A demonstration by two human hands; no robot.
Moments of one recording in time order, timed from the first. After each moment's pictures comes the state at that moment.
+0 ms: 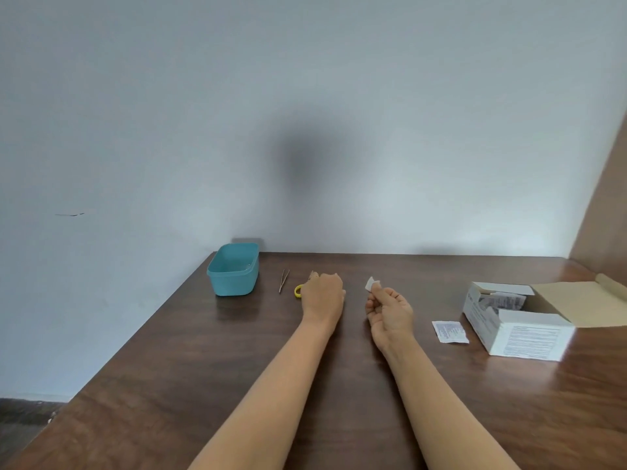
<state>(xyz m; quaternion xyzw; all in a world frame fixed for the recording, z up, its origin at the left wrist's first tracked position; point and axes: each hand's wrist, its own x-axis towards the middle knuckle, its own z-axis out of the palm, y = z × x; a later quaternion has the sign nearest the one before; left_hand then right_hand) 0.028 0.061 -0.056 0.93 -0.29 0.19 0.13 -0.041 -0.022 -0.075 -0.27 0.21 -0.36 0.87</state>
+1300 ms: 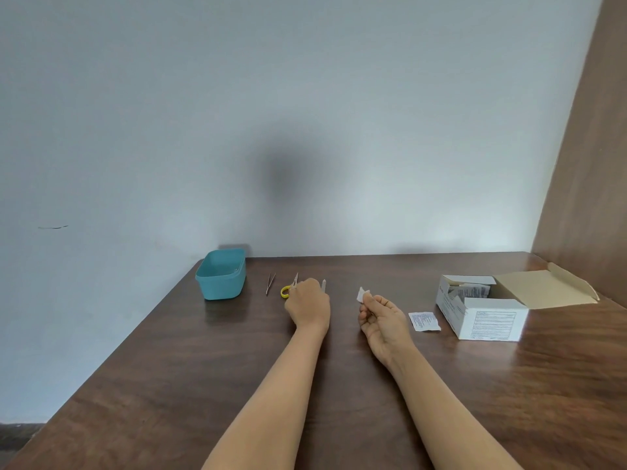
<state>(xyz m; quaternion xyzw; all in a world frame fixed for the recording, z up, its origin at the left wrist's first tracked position) 0.011 0.057 -0.062 0.94 -0.17 0.13 0.25 -0.094 -0.015 -0.072 -0.29 0.19 -0.31 0.88</state>
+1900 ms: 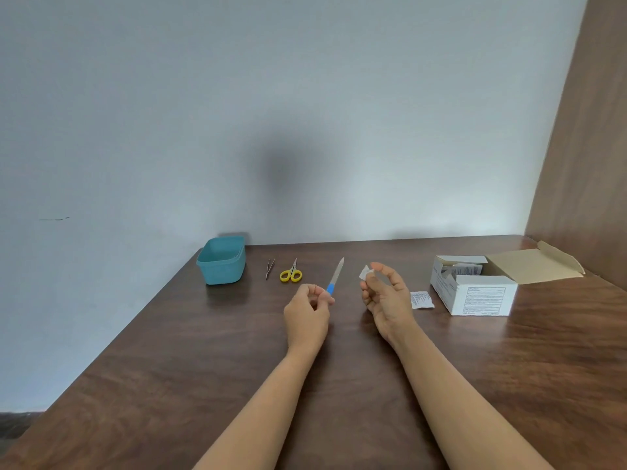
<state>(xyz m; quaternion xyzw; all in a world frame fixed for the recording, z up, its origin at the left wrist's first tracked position) -0.054 0.106 -0.080 0.79 -0.21 0.05 0.57 -0.107 -0.017 -0.070 -0.40 0.17 -0.36 0.83</state>
